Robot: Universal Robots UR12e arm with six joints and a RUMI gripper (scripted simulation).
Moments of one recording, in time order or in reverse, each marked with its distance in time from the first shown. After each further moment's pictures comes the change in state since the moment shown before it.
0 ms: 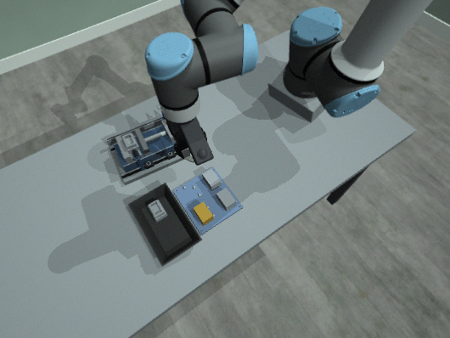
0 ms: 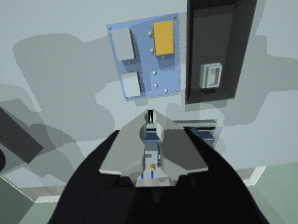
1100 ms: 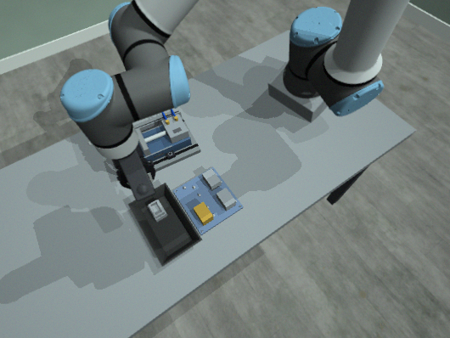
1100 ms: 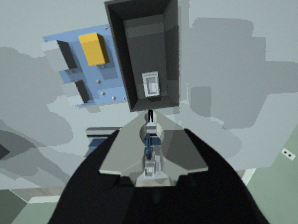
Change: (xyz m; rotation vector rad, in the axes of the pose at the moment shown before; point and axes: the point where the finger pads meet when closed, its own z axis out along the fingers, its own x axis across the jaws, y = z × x) arm 0.159 -0.019 0.005 -0.001 -0.001 0.000
